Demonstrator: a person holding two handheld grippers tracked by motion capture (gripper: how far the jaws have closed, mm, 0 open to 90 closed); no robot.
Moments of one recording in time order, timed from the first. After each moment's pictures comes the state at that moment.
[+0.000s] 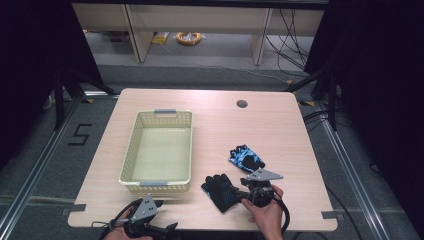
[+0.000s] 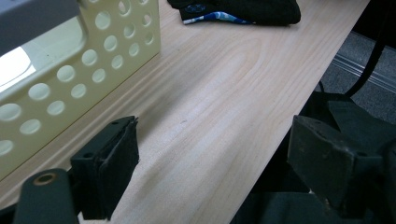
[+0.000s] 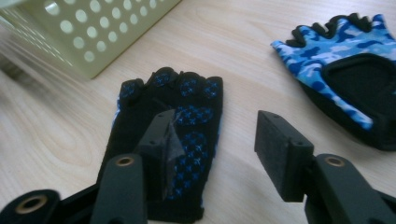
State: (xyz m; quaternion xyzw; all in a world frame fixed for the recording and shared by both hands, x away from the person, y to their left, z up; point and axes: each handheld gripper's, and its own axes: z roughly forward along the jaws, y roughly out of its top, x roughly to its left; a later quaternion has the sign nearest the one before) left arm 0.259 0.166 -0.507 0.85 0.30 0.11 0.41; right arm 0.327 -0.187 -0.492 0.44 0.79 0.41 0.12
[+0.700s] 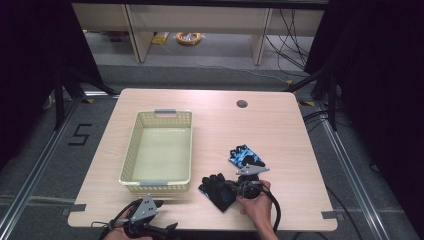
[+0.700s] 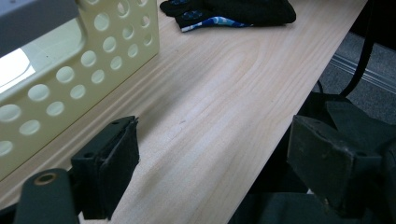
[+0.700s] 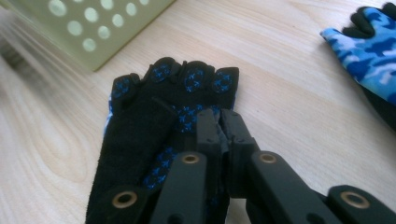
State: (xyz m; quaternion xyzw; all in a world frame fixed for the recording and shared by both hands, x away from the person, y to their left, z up) left arm 0.259 0.165 -0.507 0.85 0.30 0.12 0.42; right arm 0.352 -0.167 -0.510 0.42 0.82 0.39 0.07
